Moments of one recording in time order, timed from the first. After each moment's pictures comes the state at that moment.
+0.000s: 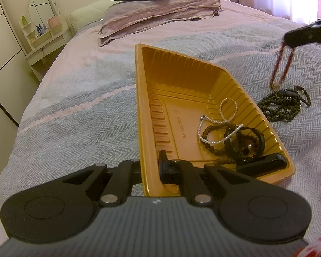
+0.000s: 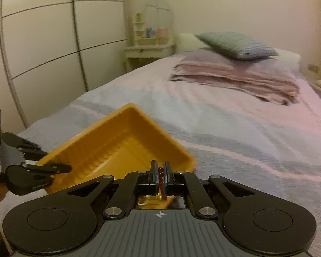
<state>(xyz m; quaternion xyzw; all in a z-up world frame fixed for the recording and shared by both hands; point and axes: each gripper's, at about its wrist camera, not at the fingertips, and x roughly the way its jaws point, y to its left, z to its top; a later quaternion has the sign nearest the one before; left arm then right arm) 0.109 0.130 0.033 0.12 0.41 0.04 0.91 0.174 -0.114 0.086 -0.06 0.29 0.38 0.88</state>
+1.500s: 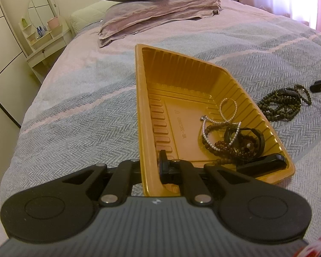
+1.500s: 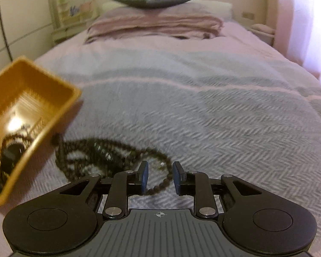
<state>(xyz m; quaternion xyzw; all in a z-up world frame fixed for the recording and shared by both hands) 0.110 0.127 0.034 0.13 0.41 0.04 0.90 0.217 -0.249 -0.035 -0.04 0.38 0.20 0.90</state>
